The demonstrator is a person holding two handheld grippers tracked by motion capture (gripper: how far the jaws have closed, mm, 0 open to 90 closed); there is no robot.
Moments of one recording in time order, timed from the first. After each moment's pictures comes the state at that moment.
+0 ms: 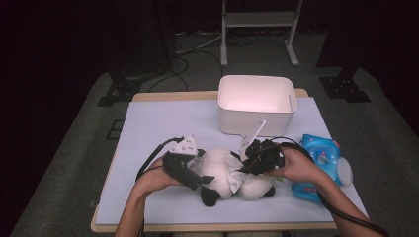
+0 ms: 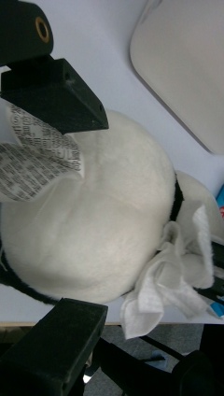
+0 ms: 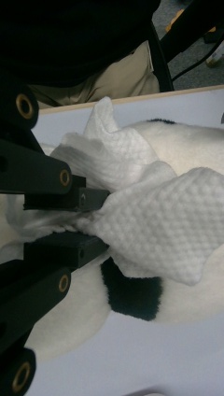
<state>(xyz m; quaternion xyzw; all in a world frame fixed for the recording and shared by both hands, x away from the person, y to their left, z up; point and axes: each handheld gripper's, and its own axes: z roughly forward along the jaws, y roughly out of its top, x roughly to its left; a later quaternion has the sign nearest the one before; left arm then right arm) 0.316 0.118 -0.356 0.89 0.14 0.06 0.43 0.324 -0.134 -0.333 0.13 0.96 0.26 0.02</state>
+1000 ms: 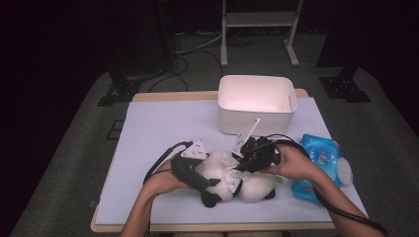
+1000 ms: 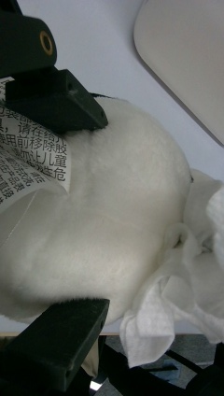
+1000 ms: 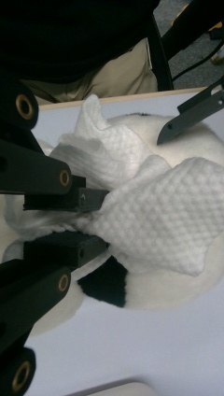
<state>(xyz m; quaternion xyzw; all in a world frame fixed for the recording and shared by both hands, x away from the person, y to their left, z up) 0.313 0.102 -0.368 0.90 0.14 0.06 0.41 0.327 -0.124 -0.324 0.12 0.96 0.25 0.03</state>
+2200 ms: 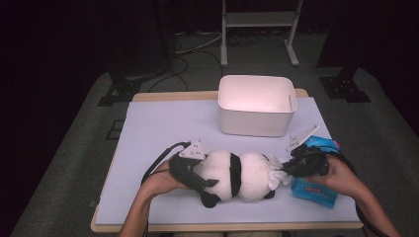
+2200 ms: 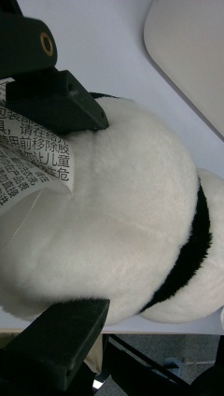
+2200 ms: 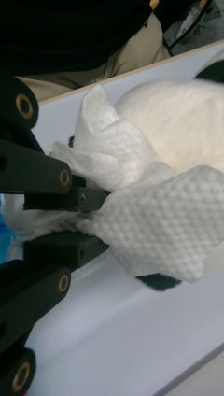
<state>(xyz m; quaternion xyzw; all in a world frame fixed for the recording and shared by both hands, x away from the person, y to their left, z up) 0.314 0.108 -0.370 0.90 0.15 0.06 0.40 0.319 -0.249 -0.361 0.25 0.93 0.28 0.02</state>
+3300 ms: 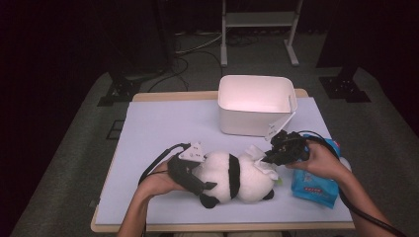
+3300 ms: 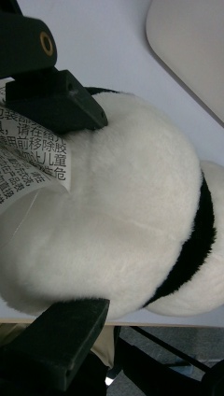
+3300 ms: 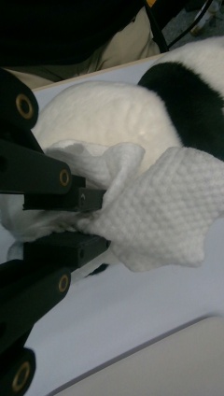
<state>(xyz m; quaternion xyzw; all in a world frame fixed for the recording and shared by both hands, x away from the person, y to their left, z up) 0.308 0.109 -0.364 0.91 0.13 0.06 0.39 0.341 -0.194 -0.327 0.21 0.94 0.26 0.04</state>
